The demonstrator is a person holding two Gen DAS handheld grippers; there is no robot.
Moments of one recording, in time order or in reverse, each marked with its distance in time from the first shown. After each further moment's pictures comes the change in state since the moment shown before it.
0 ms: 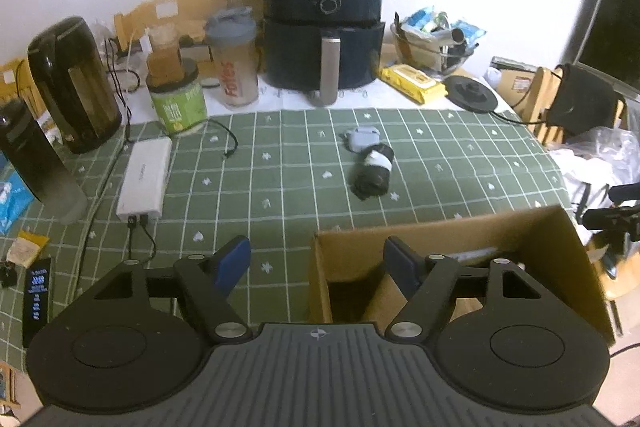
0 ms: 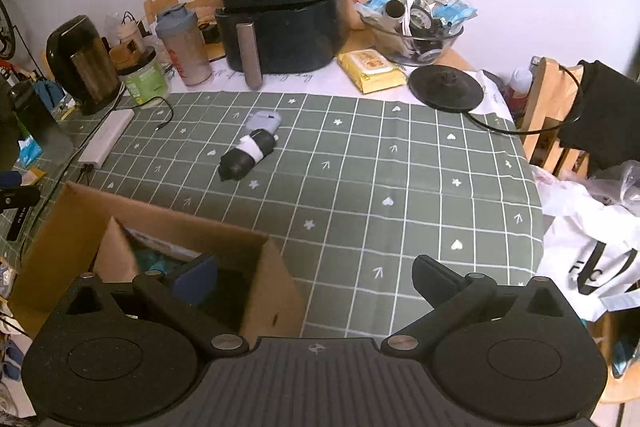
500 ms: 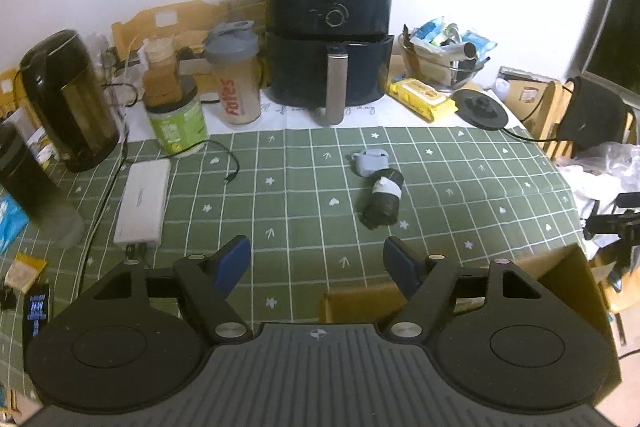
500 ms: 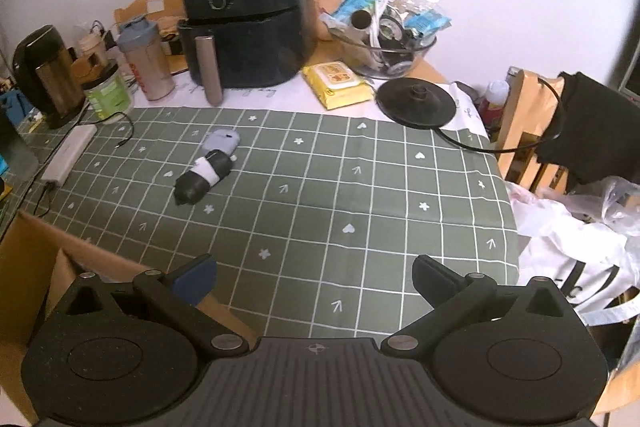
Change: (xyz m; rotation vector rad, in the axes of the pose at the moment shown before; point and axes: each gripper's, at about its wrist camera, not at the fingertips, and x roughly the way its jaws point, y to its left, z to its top) left arm 0.025 0.005 0.034 0.006 -0.004 -0.007; right arm 0.025 -0.025 0.021 0.014 -0.024 -0.088
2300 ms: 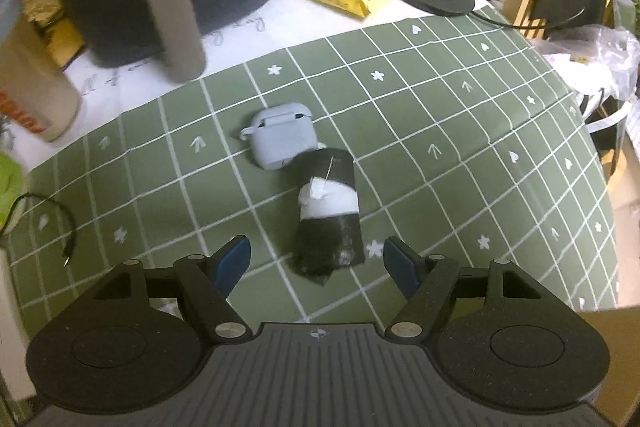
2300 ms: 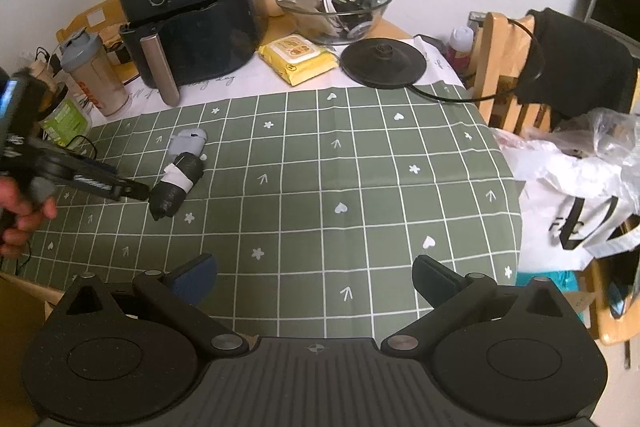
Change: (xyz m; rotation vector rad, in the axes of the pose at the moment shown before) left arm 0.230 -0.053 0.068 0.295 0.353 -0.241; right arm 0.025 0.004 0.007 0.195 0.079 -0.064
